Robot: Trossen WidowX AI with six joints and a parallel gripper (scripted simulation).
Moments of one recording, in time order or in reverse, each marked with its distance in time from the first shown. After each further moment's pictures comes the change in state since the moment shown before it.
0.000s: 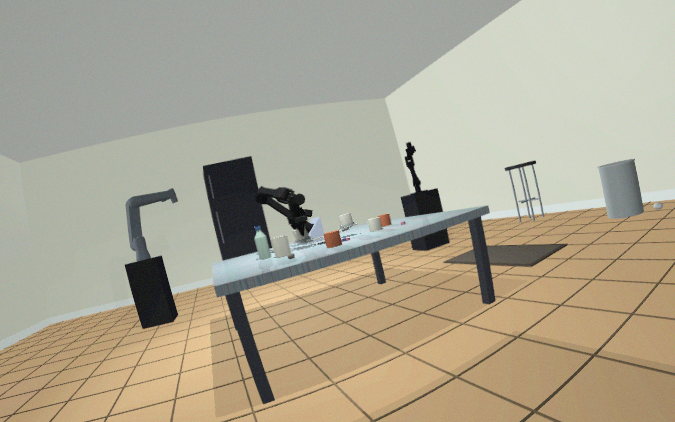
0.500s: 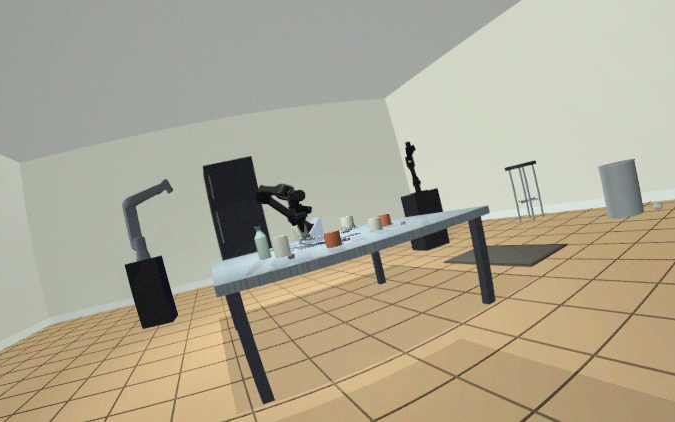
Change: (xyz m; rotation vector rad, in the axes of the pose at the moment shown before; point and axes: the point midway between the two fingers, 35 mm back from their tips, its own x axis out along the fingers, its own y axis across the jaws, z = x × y) arm -0.018 0.000 0.002 -0.027 -0.009 -0.003
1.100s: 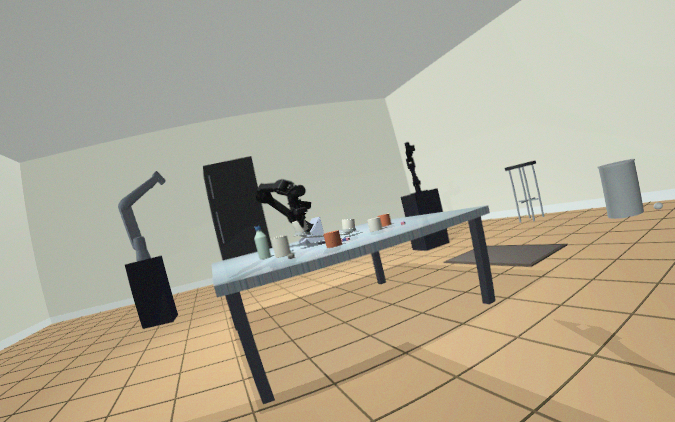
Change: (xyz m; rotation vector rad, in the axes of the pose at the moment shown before) arm -0.024 -0.001 0.004 -0.028 -0.016 -0.012
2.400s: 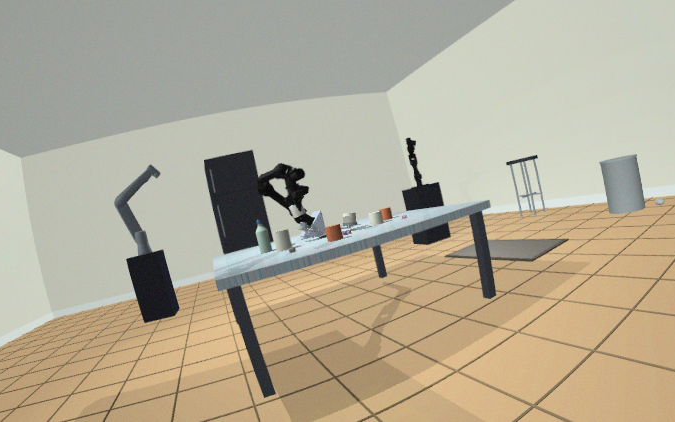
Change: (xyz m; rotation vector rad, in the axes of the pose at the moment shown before) arm -0.052 0.001 -0.005 -0.043 0.020 -0.033
